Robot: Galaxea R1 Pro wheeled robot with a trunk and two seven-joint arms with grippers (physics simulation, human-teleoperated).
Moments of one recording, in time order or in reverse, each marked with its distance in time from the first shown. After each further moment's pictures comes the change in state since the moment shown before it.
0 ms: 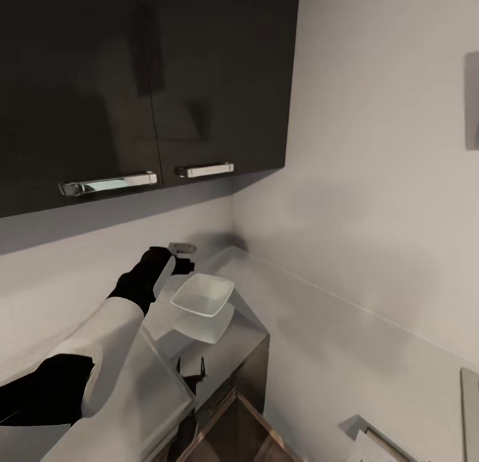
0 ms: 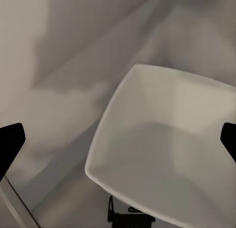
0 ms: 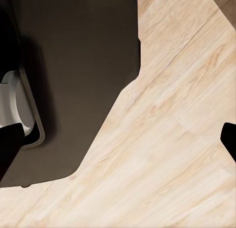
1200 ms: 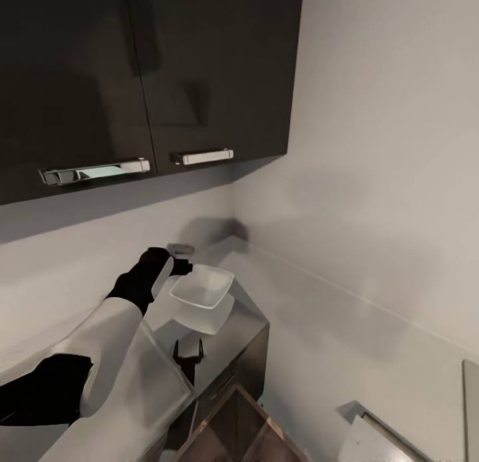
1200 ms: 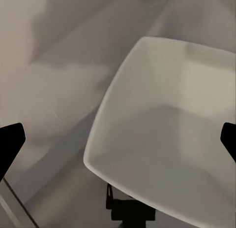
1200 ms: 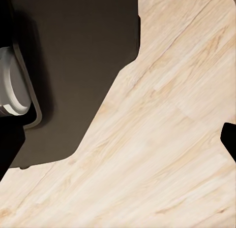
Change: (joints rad) left arm 0.001 0.009 -0.001 0.007 -0.001 0.000 0.000; right arm 0.001 0.000 0.000 0.001 0.000 0.001 0.002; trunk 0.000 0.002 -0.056
